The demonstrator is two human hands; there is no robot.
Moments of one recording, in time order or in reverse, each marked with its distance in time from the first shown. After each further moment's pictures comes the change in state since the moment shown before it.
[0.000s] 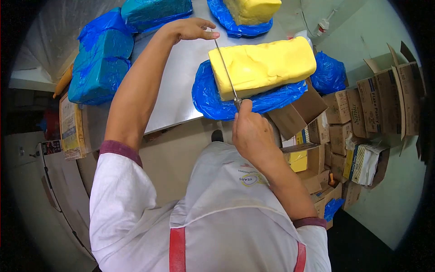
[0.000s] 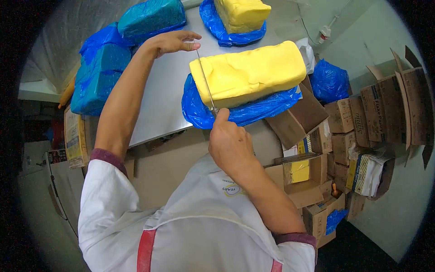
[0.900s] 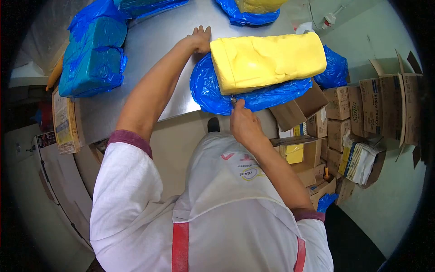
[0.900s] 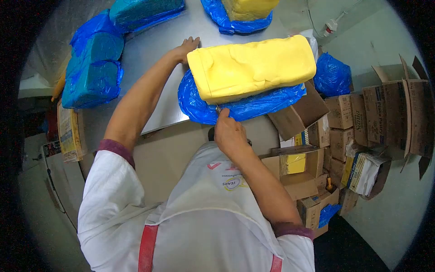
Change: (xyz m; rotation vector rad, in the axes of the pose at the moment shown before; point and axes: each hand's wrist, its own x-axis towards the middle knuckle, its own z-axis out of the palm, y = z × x) left_hand 0.085 -0.084 0.107 0.408 -0.059 -0.224; right_hand 0.032 0.059 0.079 -0.026 -0.248 0.186
